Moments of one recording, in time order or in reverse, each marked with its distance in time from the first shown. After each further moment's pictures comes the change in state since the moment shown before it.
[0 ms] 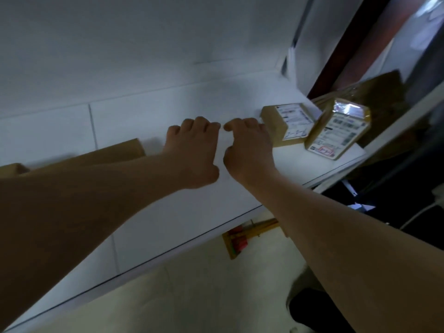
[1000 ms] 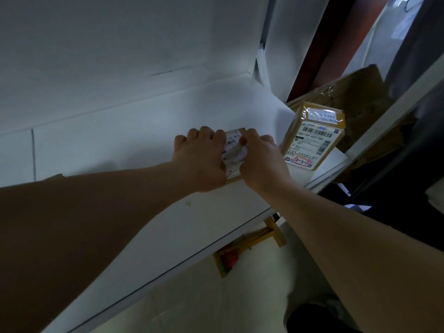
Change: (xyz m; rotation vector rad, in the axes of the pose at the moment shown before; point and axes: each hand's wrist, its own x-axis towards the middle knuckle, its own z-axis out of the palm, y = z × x) left_hand 0.106 0.082 0.029 -0.047 -0.007 0.062; right_hand 0.042 0.122 -0.021 0.138 -0.070 0.210
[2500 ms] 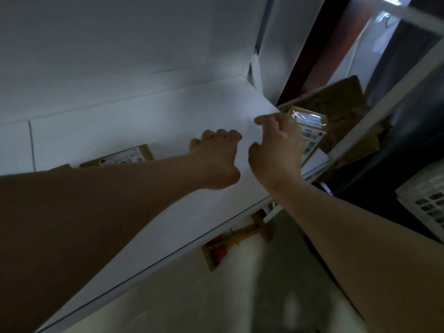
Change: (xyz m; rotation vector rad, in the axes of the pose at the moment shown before) left_hand -0.026 0.027 -0.035 -0.244 -0.154 0.030; right_hand -0.026 -0.006 -0.025 -0.136 0.425 -0.055
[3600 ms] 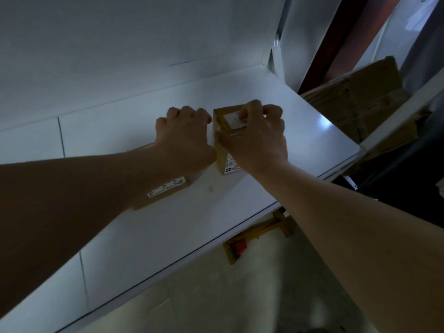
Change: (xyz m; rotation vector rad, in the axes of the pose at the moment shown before) left_hand -0.020 -0.076 -0.019 0.099 0.222 -0.179; right_hand 0.005 -0.056 0.040 0.177 -0.238 0.039
